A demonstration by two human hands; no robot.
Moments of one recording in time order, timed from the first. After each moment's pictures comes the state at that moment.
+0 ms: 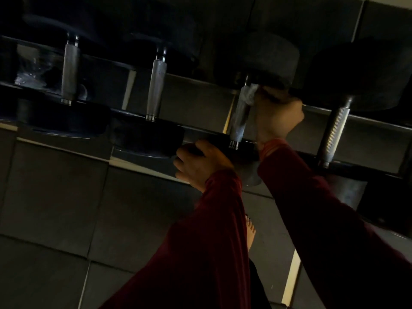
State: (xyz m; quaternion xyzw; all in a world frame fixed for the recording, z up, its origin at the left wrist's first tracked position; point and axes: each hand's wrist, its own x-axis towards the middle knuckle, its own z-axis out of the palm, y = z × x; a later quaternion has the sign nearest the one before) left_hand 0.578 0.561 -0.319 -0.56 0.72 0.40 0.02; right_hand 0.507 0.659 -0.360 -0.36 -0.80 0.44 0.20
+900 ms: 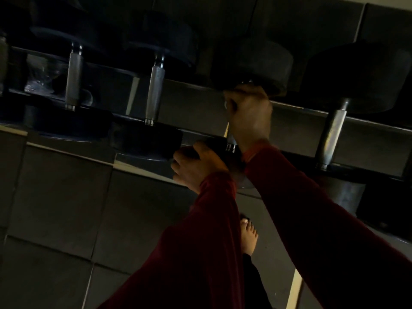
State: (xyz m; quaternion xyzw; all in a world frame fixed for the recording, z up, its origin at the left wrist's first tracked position) left_hand 0.578 0.561 -0.317 -0.56 0.73 0.39 0.01; right_hand 0.507 0.643 -0.346 -0.04 -0.95 0.29 0.12
